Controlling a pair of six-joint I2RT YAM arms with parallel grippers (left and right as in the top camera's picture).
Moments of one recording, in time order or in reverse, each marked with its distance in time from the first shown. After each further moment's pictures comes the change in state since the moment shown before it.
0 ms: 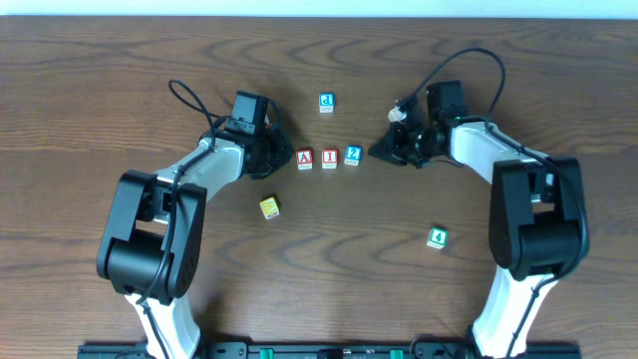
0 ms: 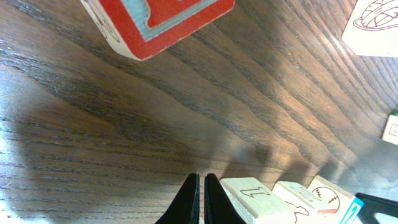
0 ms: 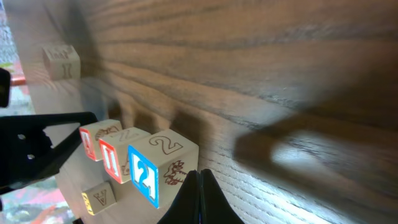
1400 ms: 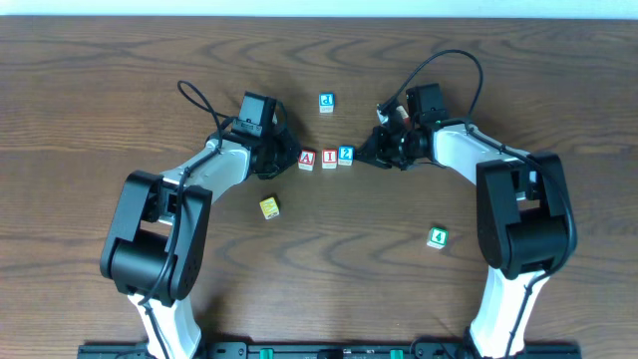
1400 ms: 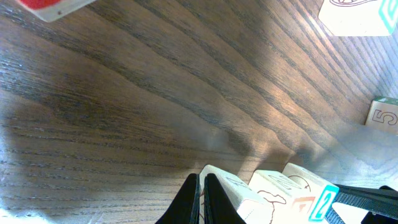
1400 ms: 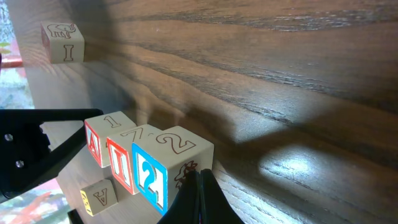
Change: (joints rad) left arm -0.033 0.000 0.000 0.029 0.026 -0.027; right arm 0.070 0.019 0.000 0.047 -0.002 0.014
